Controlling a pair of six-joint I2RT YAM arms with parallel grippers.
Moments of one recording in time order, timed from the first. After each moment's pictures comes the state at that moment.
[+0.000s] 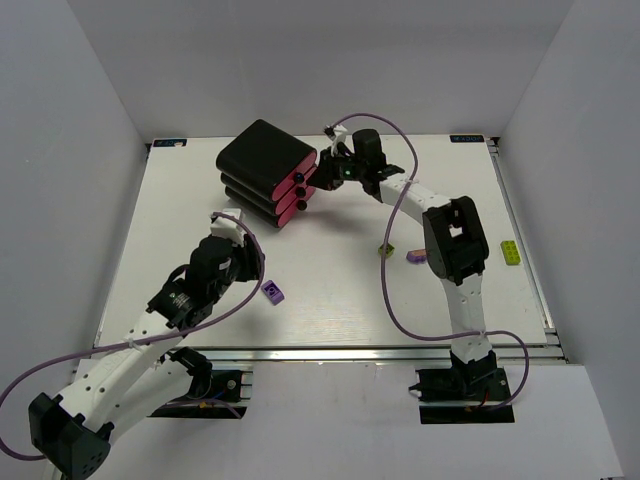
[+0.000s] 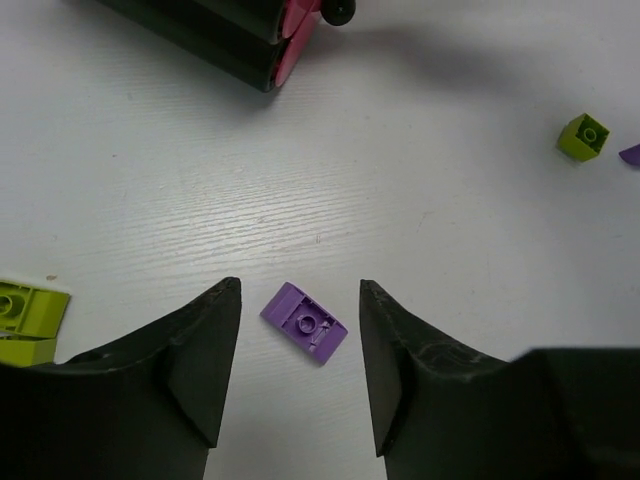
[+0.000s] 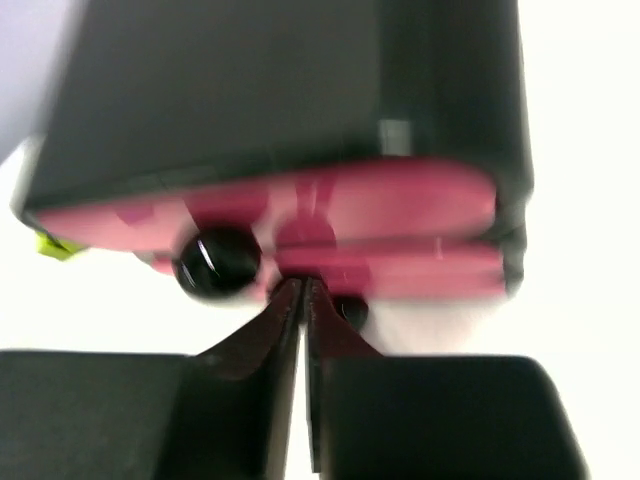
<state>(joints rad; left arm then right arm) -0.58 0.77 0.65 -0.34 -0.24 -0.34 0.48 2.24 1.79 0.09 -0.69 0.20</state>
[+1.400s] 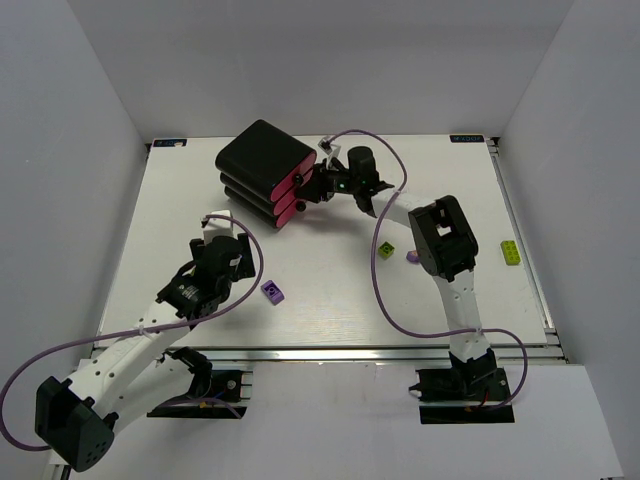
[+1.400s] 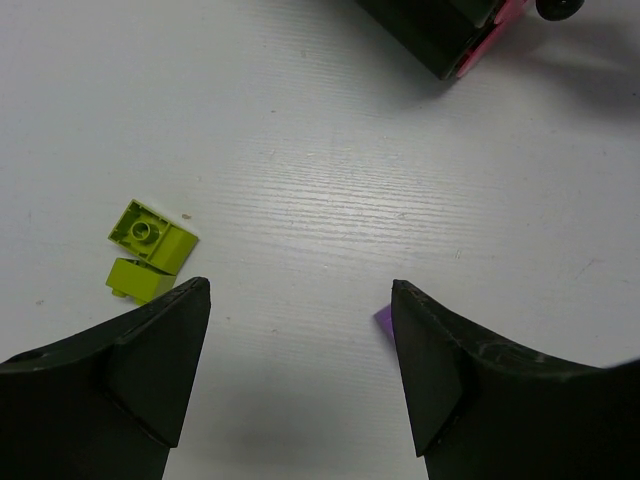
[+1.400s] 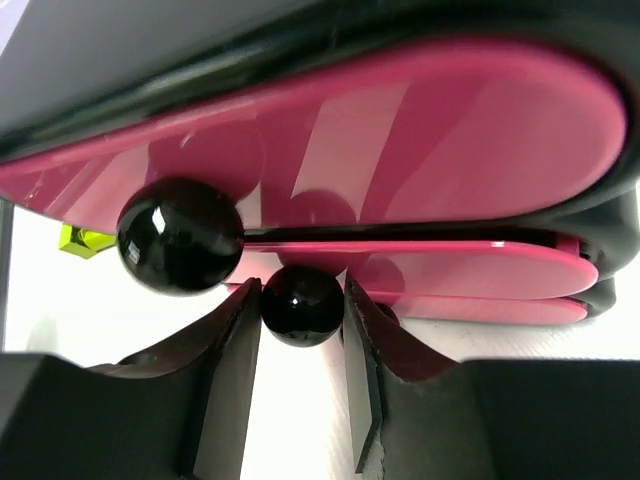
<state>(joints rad) -0.58 0.86 0.65 -0.45 -0.57 -0.42 0.51 2.31 1.65 0.37 -0.74 0.31</state>
